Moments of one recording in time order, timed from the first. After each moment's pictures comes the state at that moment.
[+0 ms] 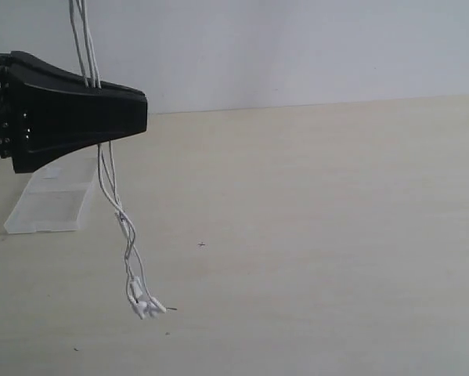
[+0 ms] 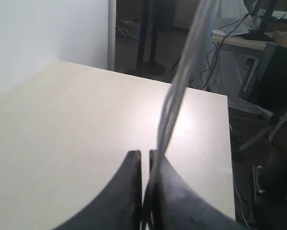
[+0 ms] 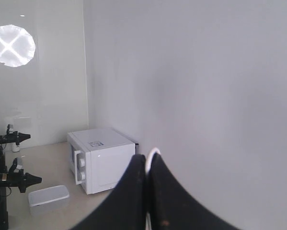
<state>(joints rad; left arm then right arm) -0.18 1.09 -0.75 1.62 -0.92 -1.52 1.00 1.31 -1.95 0.24 0.58 -0.19</state>
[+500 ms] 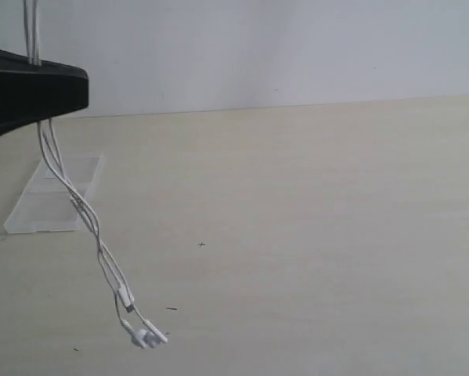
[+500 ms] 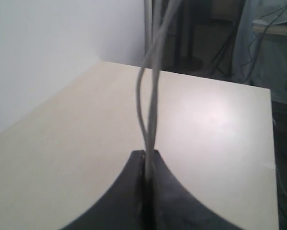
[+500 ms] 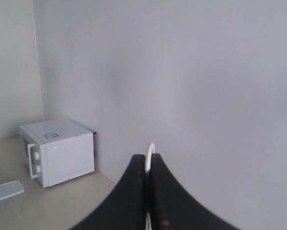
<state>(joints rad) -0.09 0.97 -0.75 1.74 -0.88 -1.59 1.00 1.26 -1.95 -0.08 0.66 0.06</state>
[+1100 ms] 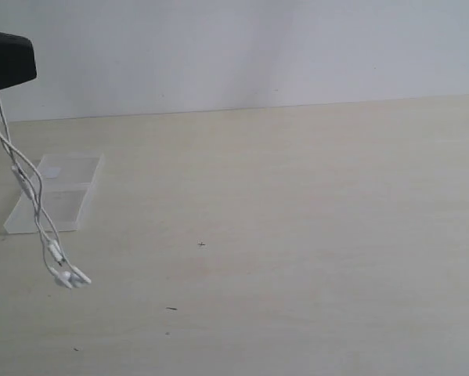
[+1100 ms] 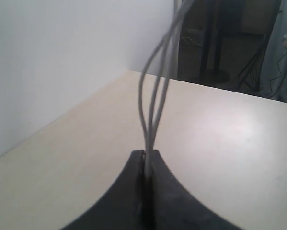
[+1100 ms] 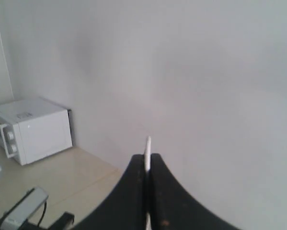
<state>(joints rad) 0.05 0.89 -0.75 1.75 -0.92 -1.65 1.00 1.21 -1.95 -0.20 0.85 0.16</state>
